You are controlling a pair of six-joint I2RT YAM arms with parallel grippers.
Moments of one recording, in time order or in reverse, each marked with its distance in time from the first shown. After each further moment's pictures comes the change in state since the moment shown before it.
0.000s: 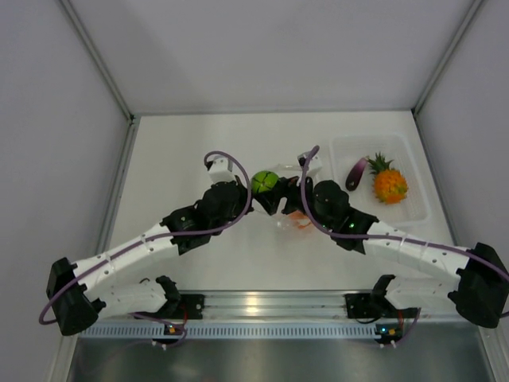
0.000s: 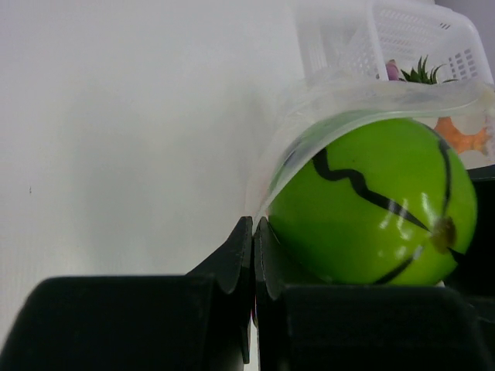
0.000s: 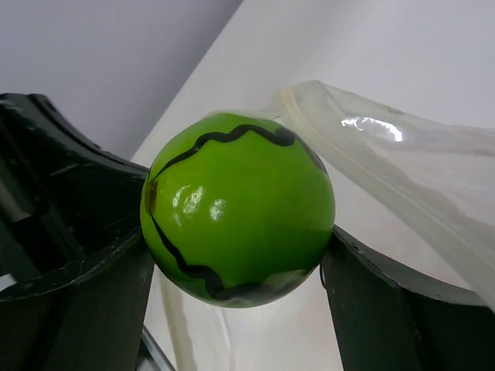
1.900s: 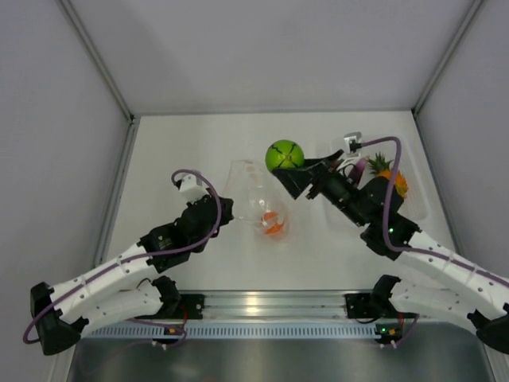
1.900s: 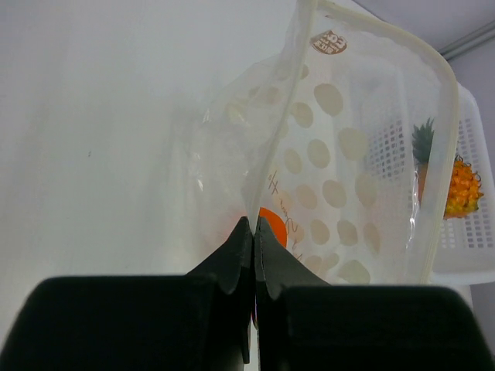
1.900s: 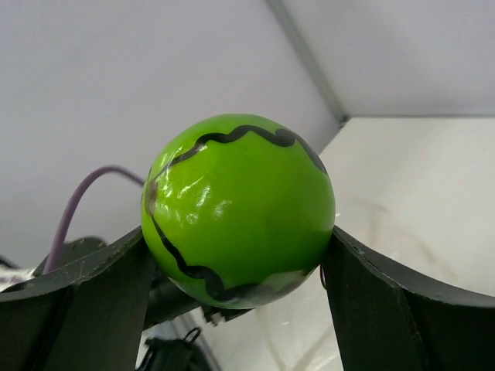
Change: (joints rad) left arm -0.019 -0.237 -0.163 -0.079 -0.161 -0.177; right arm -0.020 -0.236 0.068 0.096 -0.095 0.084
